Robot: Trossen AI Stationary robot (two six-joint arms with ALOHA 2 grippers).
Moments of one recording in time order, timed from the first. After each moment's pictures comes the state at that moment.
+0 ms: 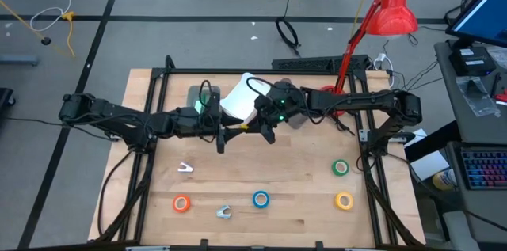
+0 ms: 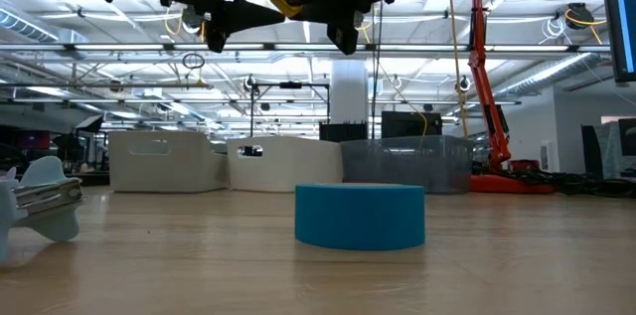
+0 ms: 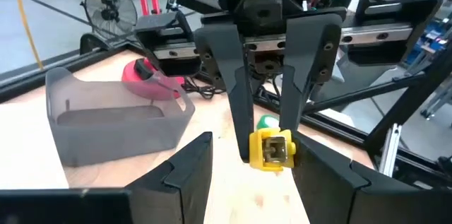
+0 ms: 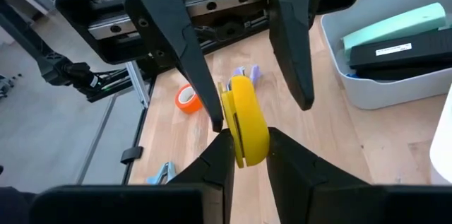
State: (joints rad) left arm -0.04 1.22 0.63 0.46 -0.16 -0.37; right arm -0.15 1.63 1.26 -0.10 -0.42 0.36
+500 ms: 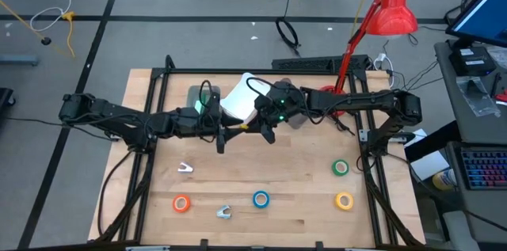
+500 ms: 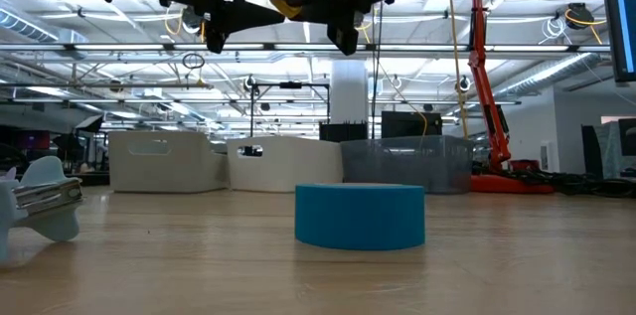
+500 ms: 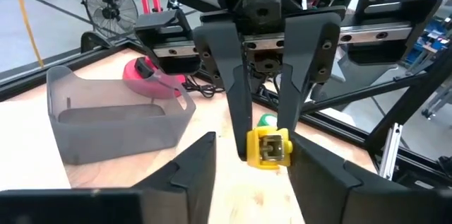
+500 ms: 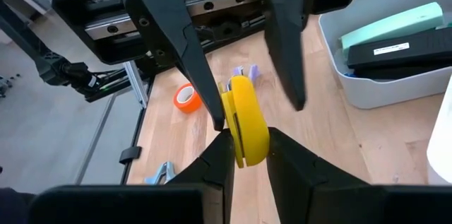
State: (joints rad) left arm -0.04 1.22 0.63 0.45 -0.17 -0.38; right arm -0.15 1.63 1.26 -0.10 -0.42 0.36
